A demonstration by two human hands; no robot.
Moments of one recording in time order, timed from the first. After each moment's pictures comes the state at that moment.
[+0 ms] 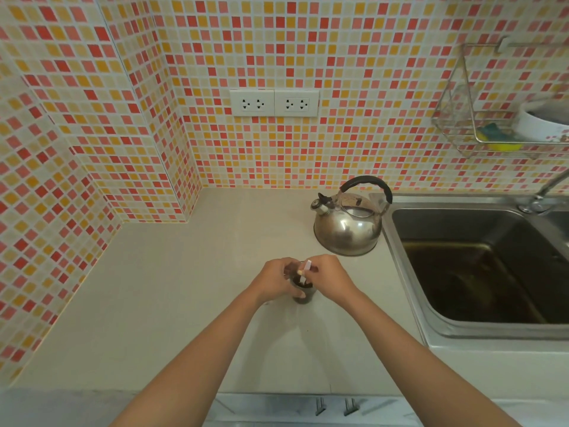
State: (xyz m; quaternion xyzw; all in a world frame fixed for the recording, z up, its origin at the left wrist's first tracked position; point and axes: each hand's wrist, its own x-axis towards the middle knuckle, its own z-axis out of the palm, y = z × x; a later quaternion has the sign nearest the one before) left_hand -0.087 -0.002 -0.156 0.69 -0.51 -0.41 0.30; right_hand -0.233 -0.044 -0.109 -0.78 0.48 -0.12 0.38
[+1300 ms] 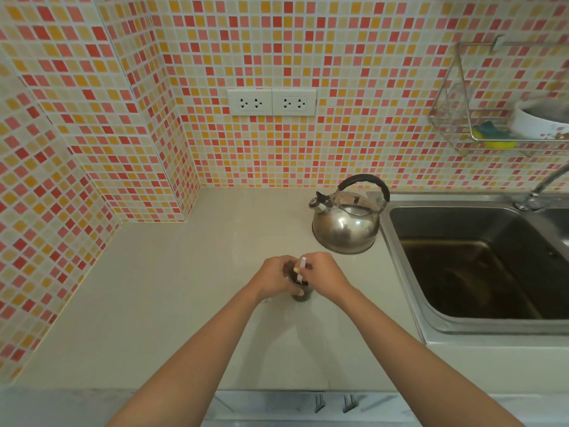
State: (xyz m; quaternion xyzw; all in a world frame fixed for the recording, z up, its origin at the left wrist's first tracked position) left_hand -0.089 -0.001 -0.152 0.69 -0.51 -0.41 0.30; right_hand -0.225 -0.041 -0.106 -0.79 0.50 -0.09 0.34
